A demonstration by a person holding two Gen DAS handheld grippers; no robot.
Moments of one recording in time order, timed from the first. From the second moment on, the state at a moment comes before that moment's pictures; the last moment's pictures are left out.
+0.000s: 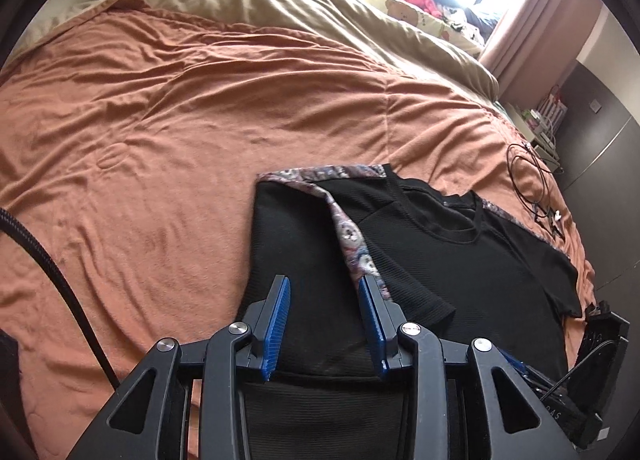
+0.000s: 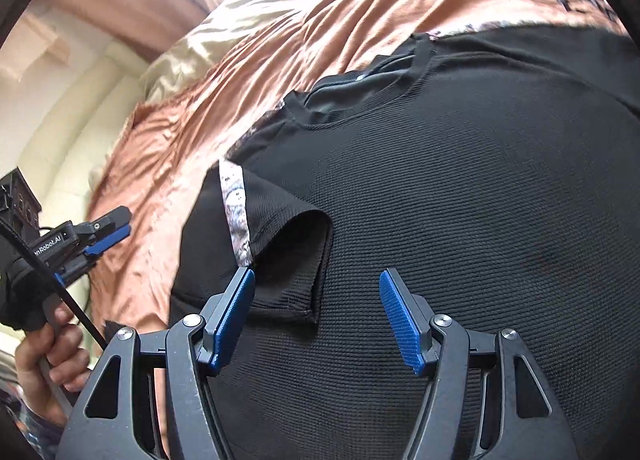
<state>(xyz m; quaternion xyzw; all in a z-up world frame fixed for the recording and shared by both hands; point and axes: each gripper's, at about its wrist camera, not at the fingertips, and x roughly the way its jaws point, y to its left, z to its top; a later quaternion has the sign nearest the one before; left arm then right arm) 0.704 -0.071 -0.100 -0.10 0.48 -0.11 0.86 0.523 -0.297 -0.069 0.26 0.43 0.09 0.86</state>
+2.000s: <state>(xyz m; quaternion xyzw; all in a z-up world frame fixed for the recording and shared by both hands) 0.686 -0.010 -0.178 -0.09 0.54 -0.06 0.83 0.671 -0.241 -0.127 0.14 0.51 0.08 0.84</state>
